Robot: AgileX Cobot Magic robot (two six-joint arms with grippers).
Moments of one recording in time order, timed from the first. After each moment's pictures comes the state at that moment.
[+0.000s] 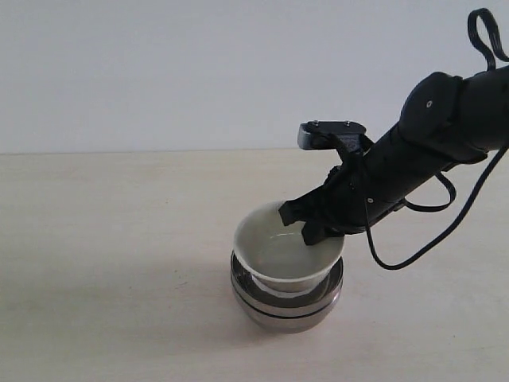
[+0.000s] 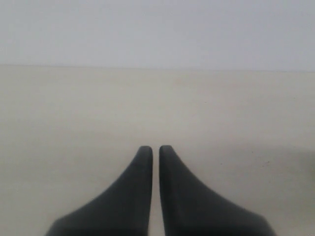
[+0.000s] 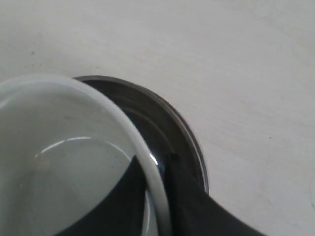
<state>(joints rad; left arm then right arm) -0.02 0.00 0.00 -0.11 0.30 0.05 0.42 1.80 -1.15 0.55 0.56 -0.43</state>
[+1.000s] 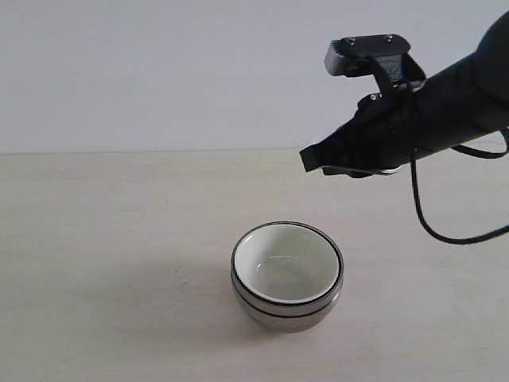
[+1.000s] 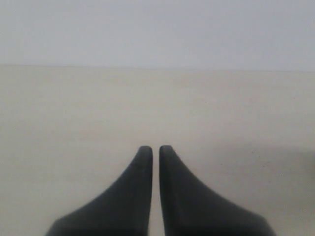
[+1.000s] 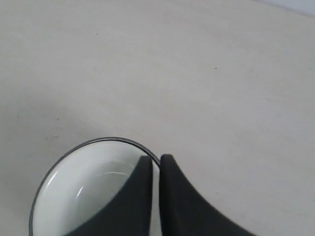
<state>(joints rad) -0.02 0.00 0.00 -0.11 0.30 0.05 0.42 1.52 -1.06 0.52 0.42 -0.50</state>
